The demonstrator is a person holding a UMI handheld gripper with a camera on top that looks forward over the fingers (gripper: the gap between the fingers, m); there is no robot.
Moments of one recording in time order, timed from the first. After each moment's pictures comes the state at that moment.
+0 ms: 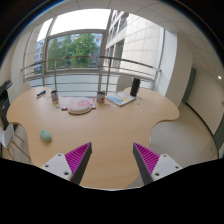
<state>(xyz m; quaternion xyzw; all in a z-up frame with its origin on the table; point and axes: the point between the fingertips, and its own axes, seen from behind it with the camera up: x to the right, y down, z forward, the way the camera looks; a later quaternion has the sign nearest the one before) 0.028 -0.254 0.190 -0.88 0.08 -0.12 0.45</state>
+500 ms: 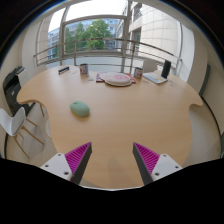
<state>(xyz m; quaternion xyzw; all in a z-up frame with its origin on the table) -0.175 -0.251 0.043 -0.92 0.03 -0.05 0.38</state>
